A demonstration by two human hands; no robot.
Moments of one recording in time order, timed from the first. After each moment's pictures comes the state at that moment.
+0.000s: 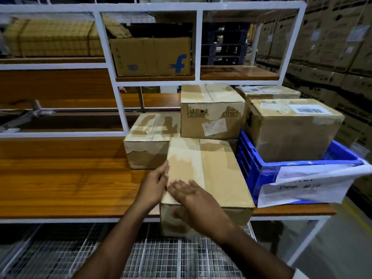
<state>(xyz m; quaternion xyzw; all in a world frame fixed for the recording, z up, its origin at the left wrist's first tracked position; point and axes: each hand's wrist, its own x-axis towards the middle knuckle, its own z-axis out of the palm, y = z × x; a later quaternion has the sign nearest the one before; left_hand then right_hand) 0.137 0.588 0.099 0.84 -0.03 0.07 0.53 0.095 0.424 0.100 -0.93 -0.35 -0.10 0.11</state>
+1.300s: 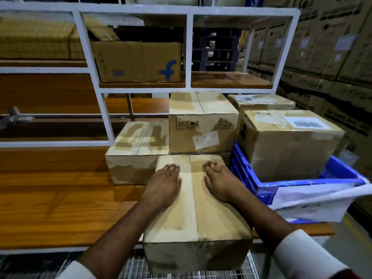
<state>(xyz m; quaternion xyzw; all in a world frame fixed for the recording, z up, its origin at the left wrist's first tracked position) 0.234 0.539 0.102 0.98 -0.17 0.07 0.04 0.245 0.325 0.103 -0.99 -0.16 -0.03 0.04</state>
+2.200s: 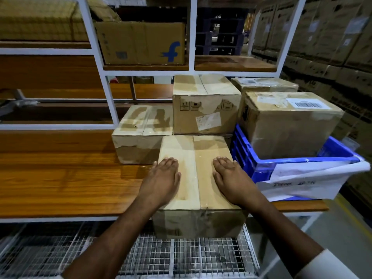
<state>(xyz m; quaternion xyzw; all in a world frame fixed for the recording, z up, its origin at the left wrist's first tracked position) 0.157 0.550 0.100 0.99 -0.13 0.06 0.08 0.157 0.317 0.104 -0.98 -0.14 -0.03 0.10</state>
